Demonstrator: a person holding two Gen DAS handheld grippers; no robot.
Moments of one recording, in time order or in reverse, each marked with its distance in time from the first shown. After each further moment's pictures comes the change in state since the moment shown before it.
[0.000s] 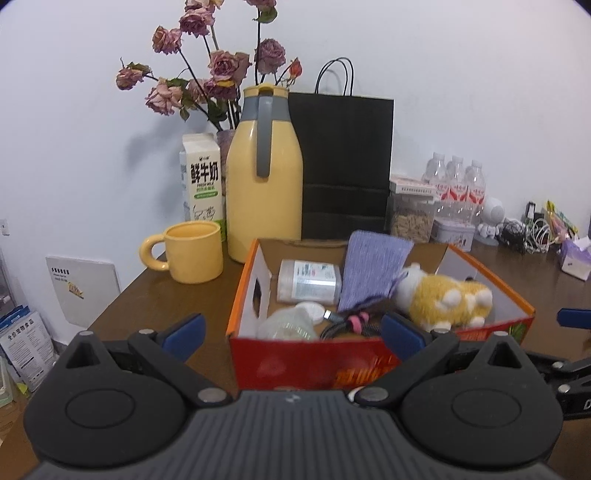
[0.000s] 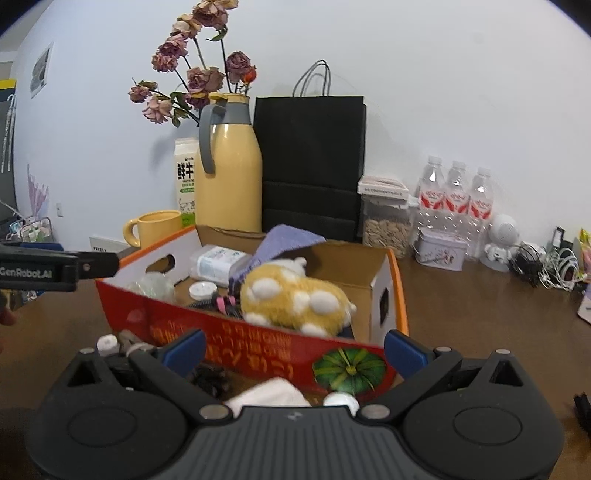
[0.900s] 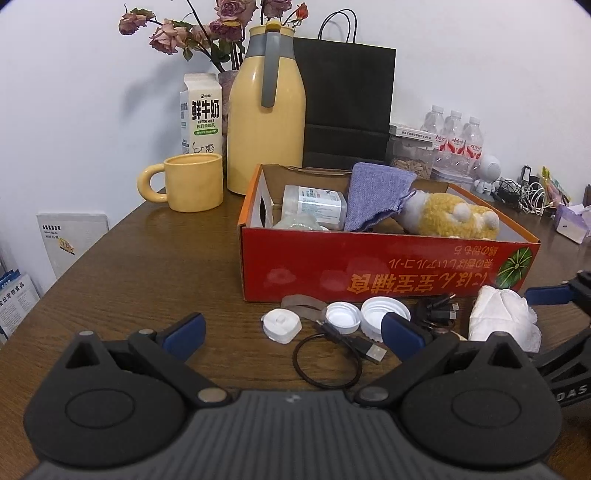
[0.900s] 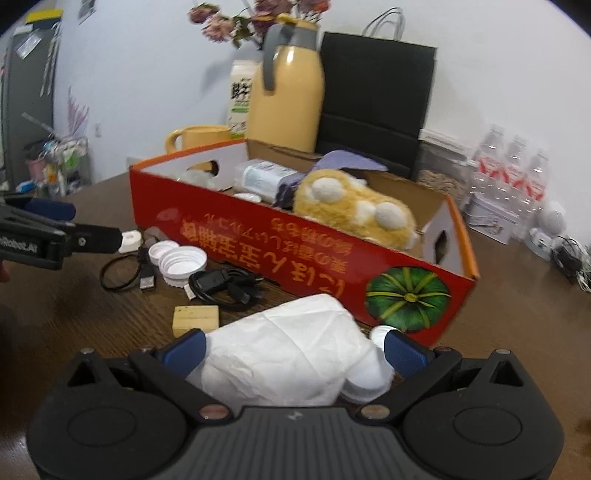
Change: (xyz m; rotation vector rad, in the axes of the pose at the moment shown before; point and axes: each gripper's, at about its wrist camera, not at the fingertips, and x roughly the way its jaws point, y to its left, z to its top) left arm 0.006 0.019 -0.058 -0.021 0.114 -0.042; right arm 0.036 0.023 -0.043 -0.185 0.177 0.112
